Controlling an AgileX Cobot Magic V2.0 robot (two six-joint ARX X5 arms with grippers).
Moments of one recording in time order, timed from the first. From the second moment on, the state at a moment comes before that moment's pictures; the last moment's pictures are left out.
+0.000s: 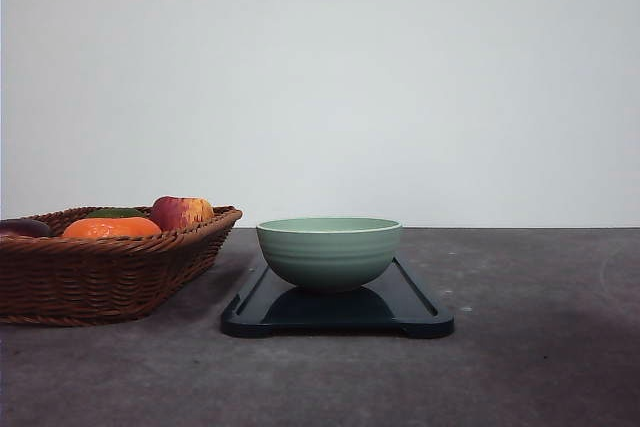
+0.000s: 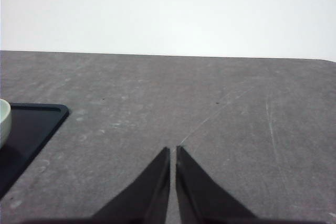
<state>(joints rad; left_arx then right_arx) -0.03 0.00 0.03 -0.17 0.05 -0.12 0.02 0.00 0.02 -0.06 -0.05 0.03</state>
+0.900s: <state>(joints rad) -0.03 0.00 0.03 -0.17 0.05 -0.12 0.02 0.00 0.02 -0.06 -0.05 0.03</state>
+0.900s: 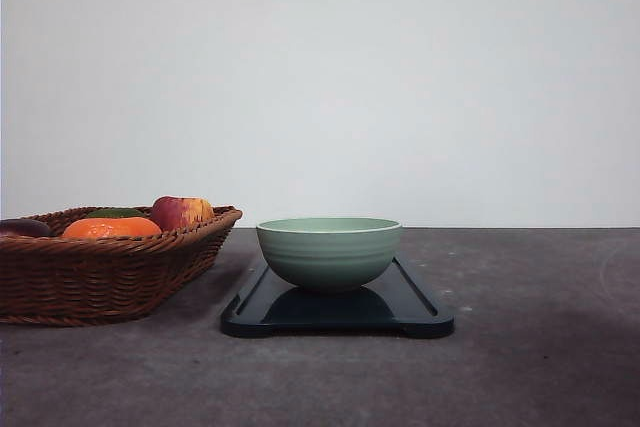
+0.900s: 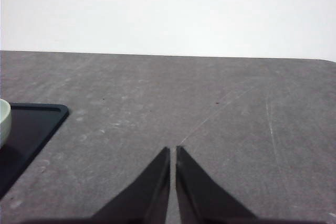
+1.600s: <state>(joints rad) -0.03 0.00 0.03 -0.17 0.05 -0.12 0.02 0.00 0.02 -0.06 -0.05 0.03</state>
